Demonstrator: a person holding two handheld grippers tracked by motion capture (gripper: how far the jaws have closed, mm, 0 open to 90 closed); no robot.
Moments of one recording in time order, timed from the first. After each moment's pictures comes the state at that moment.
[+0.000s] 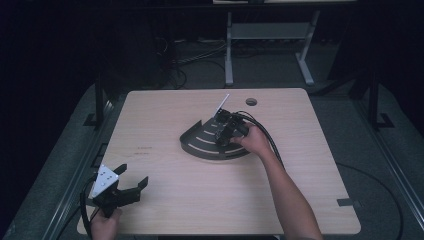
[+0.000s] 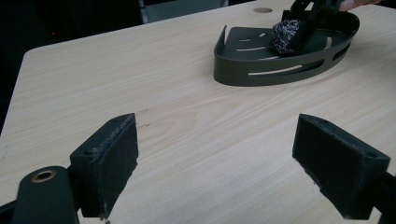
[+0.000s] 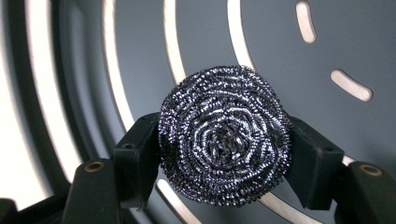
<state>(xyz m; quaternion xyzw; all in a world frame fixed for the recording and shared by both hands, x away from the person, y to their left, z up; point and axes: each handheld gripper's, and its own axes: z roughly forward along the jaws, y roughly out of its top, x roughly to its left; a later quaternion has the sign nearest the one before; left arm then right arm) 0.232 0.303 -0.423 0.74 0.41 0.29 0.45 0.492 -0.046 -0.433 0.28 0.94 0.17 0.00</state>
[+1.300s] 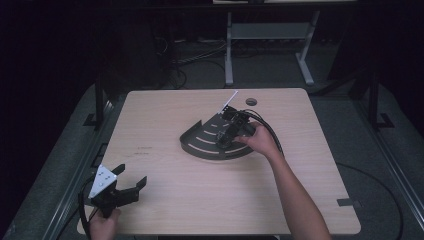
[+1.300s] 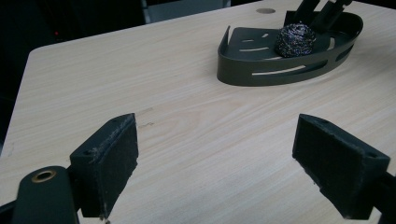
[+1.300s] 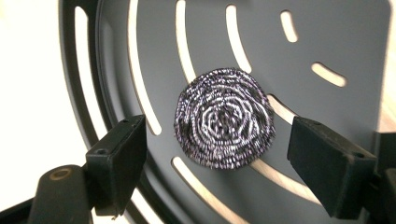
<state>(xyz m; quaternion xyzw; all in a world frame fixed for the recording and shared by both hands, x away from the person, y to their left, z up) 0.231 0.306 -0.423 0.73 0.42 0.29 0.45 0.481 -0.067 -0.411 0.29 0.93 0.22 0.00</state>
